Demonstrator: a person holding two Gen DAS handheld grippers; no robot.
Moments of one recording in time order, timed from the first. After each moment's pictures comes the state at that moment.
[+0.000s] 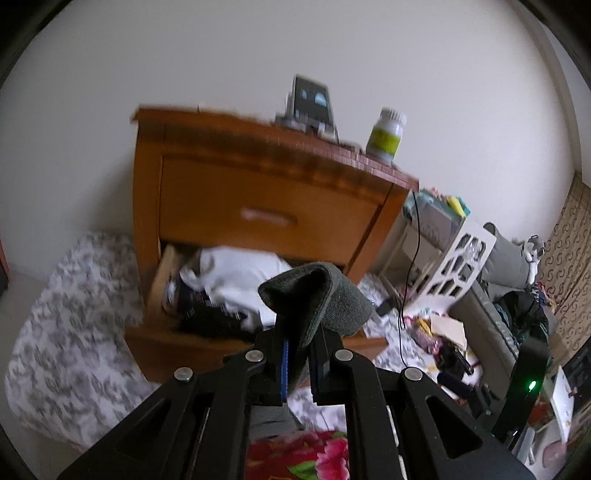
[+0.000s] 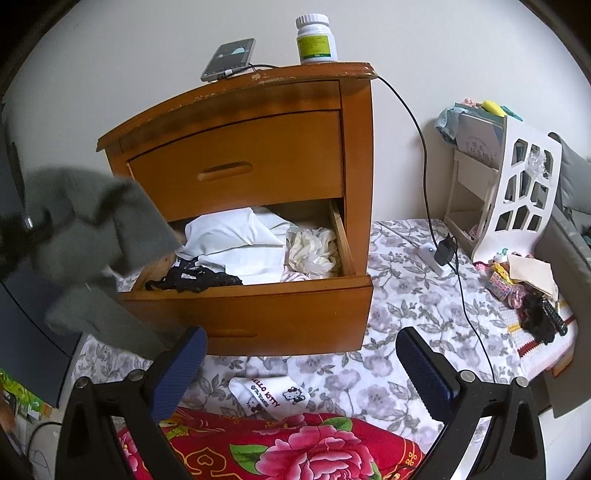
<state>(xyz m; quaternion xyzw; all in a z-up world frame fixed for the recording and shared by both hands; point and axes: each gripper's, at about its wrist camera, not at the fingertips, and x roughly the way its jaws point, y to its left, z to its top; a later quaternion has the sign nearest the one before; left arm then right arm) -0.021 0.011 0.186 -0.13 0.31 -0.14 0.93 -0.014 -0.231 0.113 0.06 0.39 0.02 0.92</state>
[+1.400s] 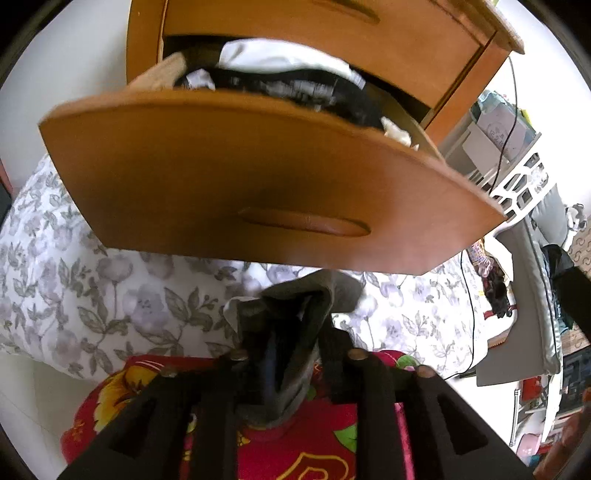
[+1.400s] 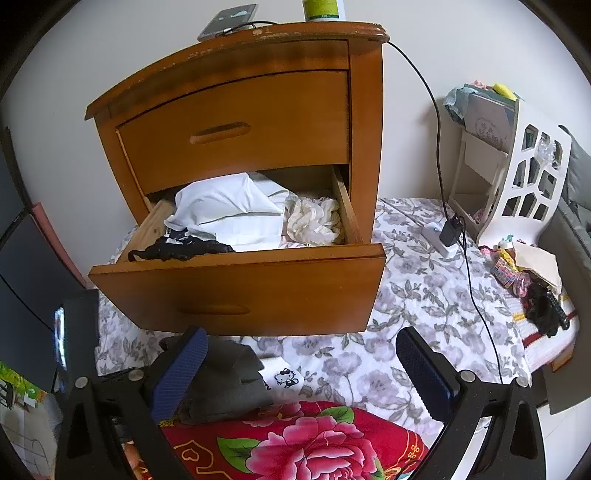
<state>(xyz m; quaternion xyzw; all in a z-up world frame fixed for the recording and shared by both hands) 0.017 -0.016 0.013 -0.13 0.51 -0.09 0.85 -0.001 -0.225 0.081 0.04 0.42 0.02 0.90</state>
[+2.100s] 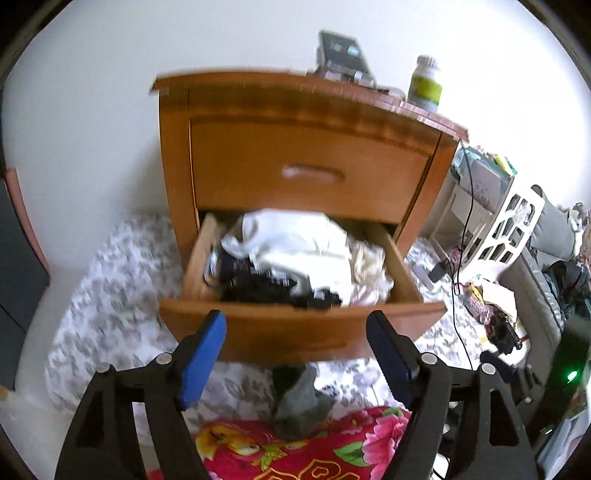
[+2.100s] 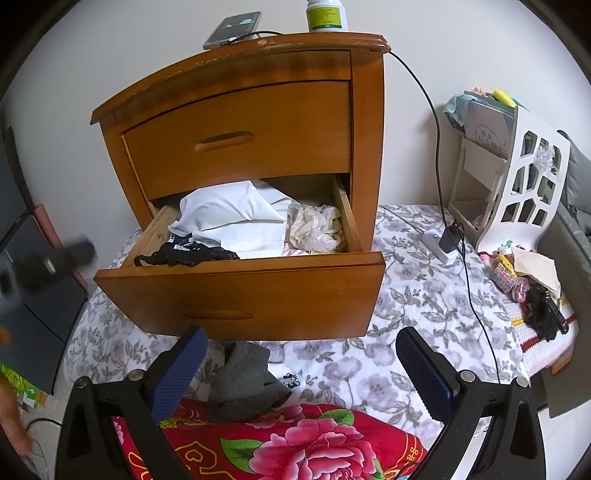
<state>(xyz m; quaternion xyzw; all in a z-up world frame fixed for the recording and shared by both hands) -0.009 0.000 0.178 -0.05 0.36 -0.05 0.93 -0.005 -0.223 0.088 0.04 0.41 0.02 0.91</state>
